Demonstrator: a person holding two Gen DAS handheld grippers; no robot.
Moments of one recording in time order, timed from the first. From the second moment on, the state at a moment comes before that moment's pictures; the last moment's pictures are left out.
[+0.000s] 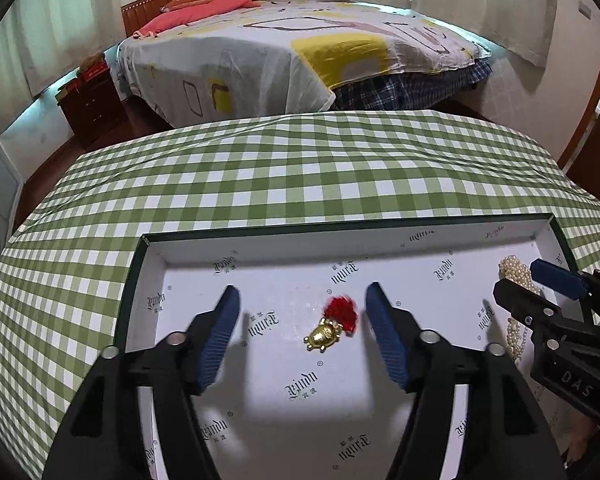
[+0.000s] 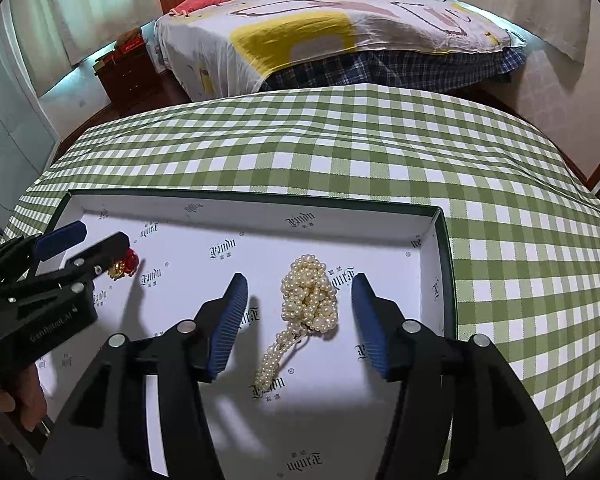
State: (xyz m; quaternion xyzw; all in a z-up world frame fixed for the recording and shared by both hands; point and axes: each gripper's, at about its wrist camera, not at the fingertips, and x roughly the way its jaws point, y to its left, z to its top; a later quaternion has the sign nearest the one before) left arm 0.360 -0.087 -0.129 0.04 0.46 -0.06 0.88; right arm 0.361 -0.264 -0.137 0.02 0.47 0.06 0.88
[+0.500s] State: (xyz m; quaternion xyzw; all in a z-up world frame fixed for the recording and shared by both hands) left arm 0.346 -0.084 -0.115 0.04 0.44 -0.06 0.90; right arm 0.342 -0.262 -0.113 0.02 0.43 0.06 0.90
